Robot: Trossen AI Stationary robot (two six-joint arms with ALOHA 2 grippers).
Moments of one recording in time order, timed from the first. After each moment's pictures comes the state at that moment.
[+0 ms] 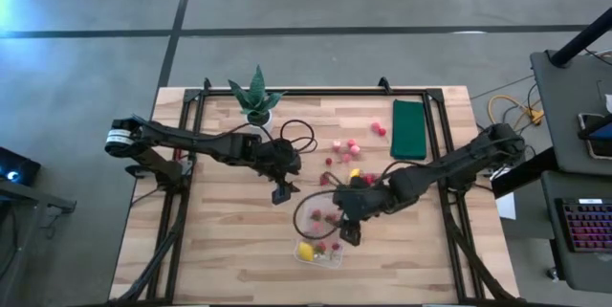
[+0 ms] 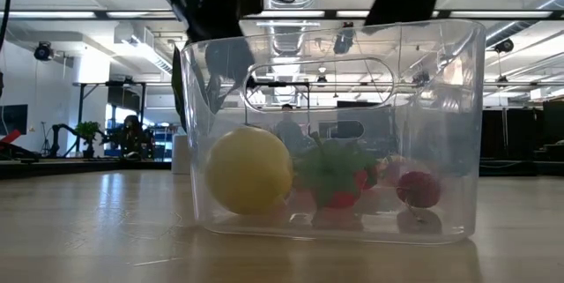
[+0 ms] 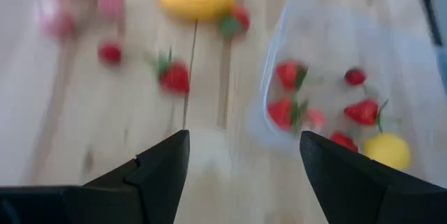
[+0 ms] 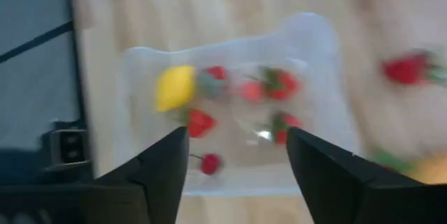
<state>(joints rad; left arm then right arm) 0.00 1.50 1.08 -0.39 0.11 -0.18 0.38 1.59 1.27 -0.64 0.14 0.72</state>
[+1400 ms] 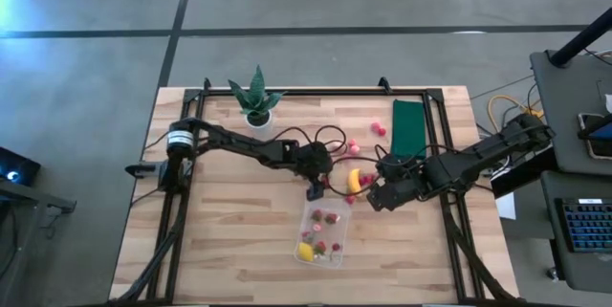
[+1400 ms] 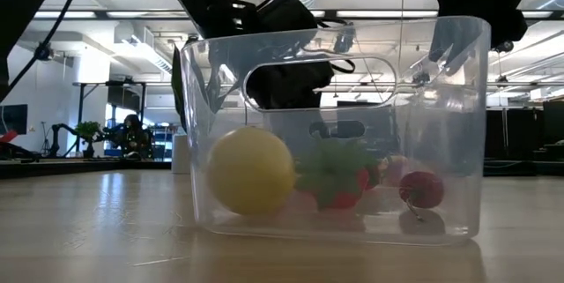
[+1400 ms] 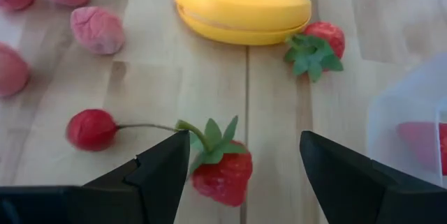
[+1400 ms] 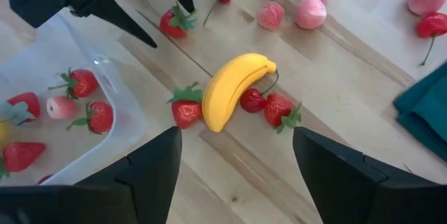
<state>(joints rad) 0.07 1.99 1.25 -0.08 0.12 -0.07 0.40 1.28 0.99 -0.95 0.45 1.16</state>
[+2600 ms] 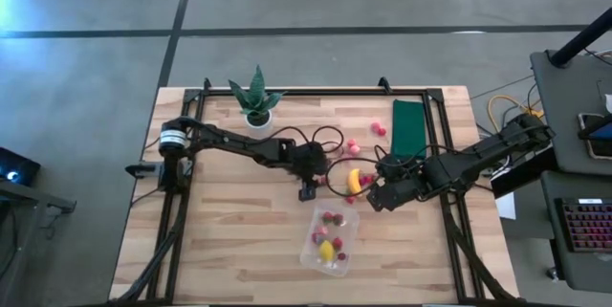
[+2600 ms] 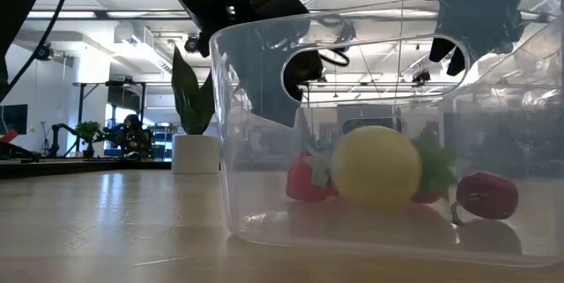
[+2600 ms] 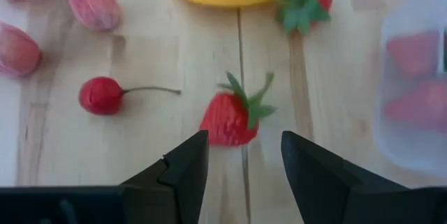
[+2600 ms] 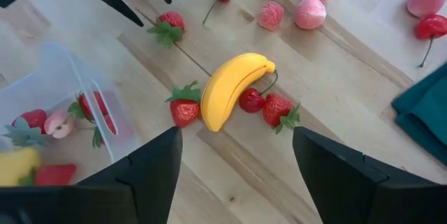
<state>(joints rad) 0.06 1.91 1.23 -0.20 0.12 0.04 0.40 1.28 0.99 -0.95 0.45 1.15</state>
